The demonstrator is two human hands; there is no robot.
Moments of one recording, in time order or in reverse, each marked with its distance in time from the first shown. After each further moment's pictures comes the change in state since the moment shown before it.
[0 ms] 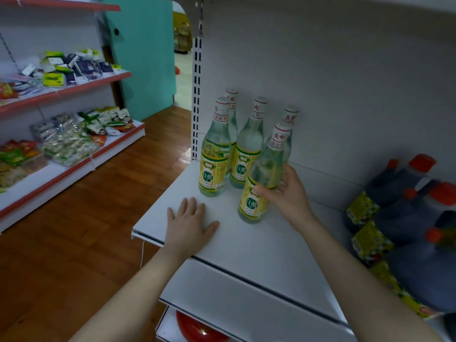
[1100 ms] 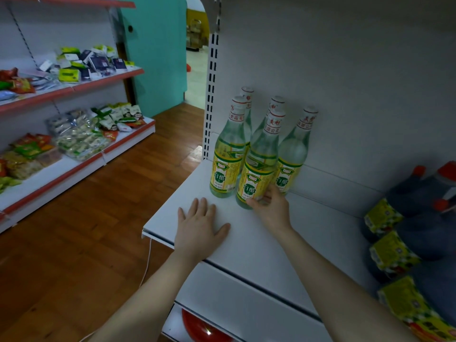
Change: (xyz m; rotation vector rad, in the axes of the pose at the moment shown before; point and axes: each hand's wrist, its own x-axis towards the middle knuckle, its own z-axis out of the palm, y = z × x) left_hand 0.000 0.002 0.003 -0.007 0.023 -0.031; right_hand 0.016 0.056 0.056 -0.177 0.079 0.069
